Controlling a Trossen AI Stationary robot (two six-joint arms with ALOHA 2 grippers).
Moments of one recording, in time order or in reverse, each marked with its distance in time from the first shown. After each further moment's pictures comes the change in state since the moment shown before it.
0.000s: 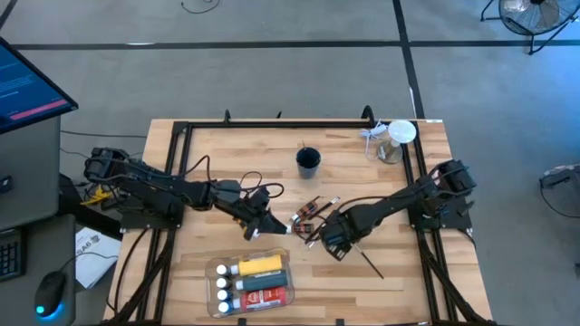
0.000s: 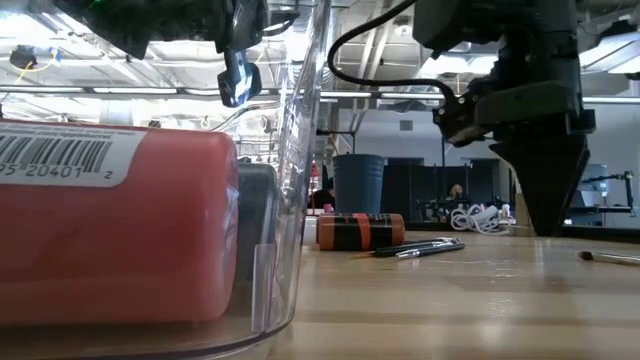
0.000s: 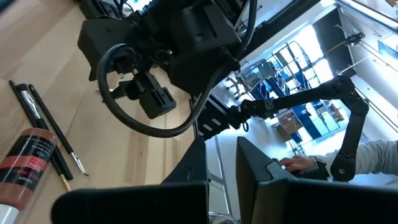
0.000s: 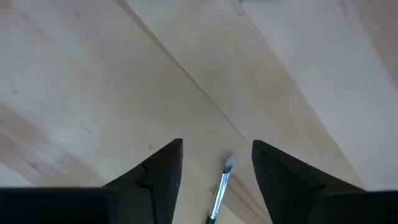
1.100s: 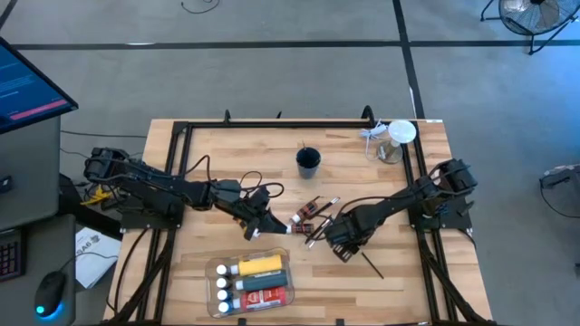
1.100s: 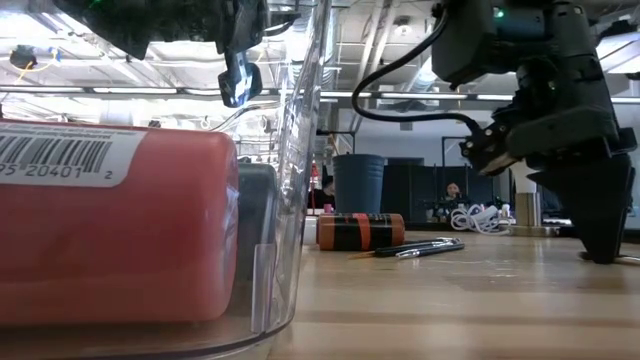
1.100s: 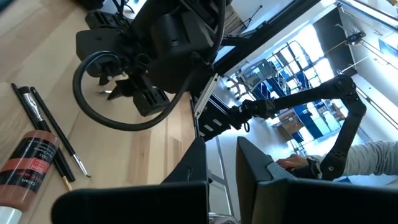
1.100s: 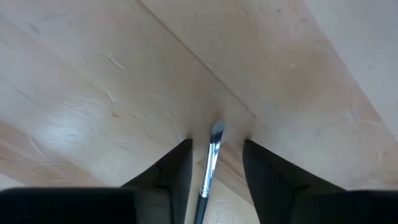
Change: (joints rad) left arm 0.002 0.000 0.000 0.000 0.000 0.011; right arm -0.019 -0.005 -0.115 0.068 -0.120 0.071
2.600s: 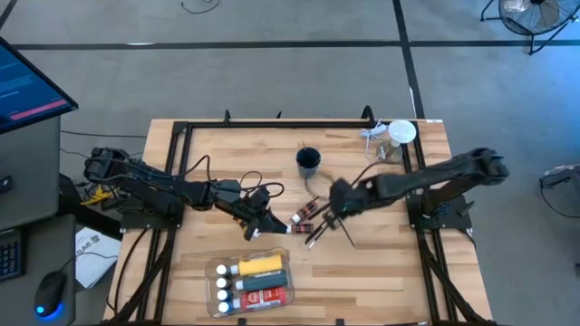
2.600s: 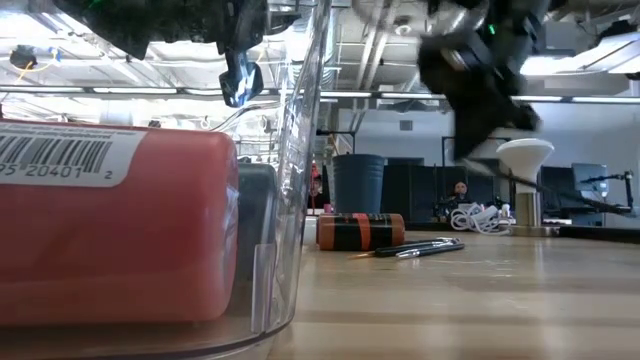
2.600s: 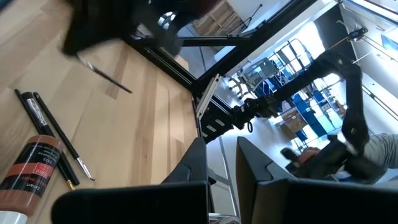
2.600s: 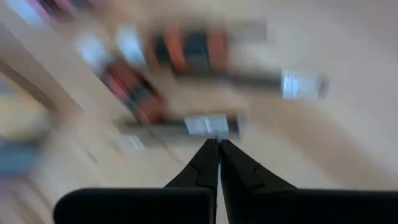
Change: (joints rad) left arm 0.000 0.000 0.000 0.000 -0.005 0.027; right arm -0.159 -0.314 -0.001 0.128 0.271 -0.104
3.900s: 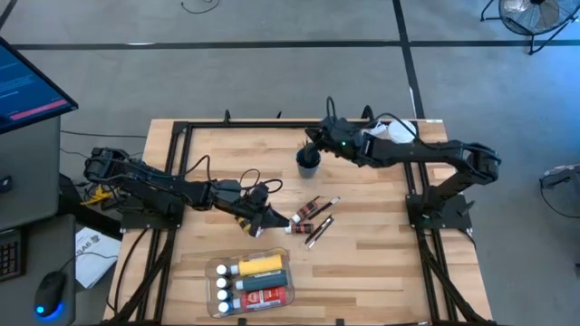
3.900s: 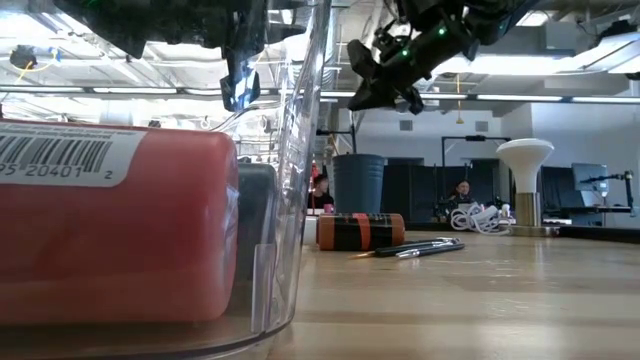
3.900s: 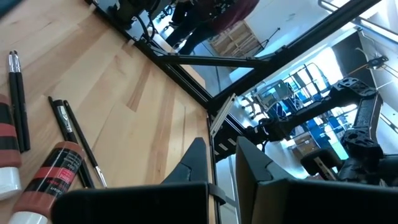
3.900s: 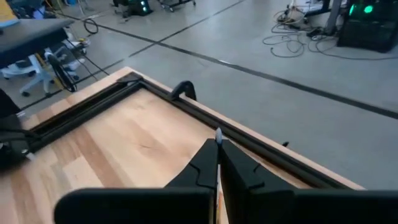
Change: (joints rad) left arm 0.000 0.000 0.000 -0.003 -0.112 -0.056; right arm -0.457 0.038 0.002 0.837 0.251 -0.675
